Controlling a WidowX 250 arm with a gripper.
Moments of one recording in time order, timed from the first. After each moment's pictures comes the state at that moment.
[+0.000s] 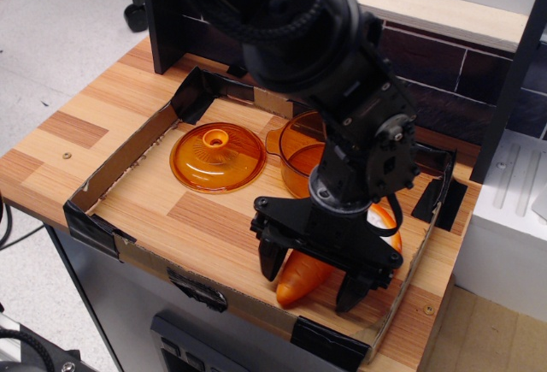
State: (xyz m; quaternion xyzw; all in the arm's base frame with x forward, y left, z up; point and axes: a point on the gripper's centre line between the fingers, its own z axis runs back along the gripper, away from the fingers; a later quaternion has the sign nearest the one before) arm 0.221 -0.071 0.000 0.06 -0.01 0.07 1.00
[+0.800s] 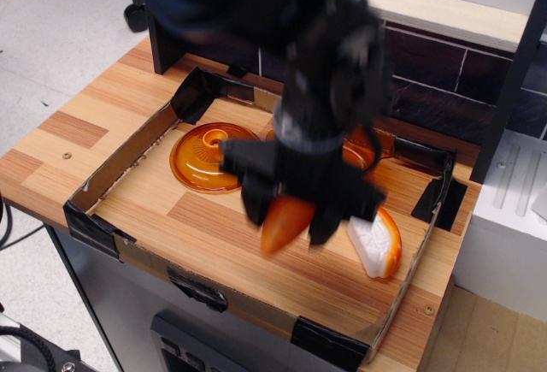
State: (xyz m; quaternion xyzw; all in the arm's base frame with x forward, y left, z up) arm 0.227 -0.053 0.077 0.06 -0.09 0.10 0.99
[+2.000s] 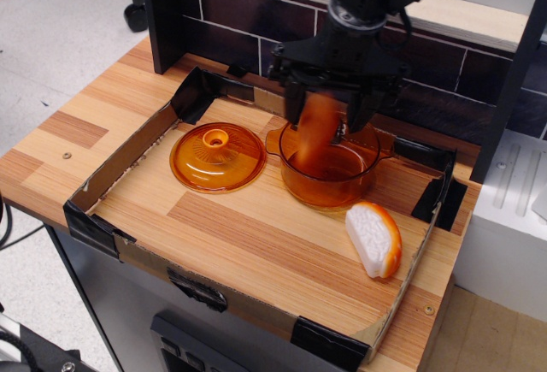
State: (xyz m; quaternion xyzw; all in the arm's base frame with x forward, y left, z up) arm 0.331 -0.026 0.057 0.09 -0.08 0.23 0.97
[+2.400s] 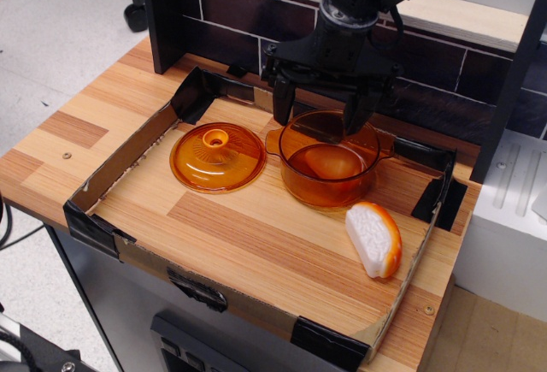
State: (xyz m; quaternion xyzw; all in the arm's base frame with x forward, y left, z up) arm 0.325 -0.026 0.057 0.09 -0.06 0.22 0.97
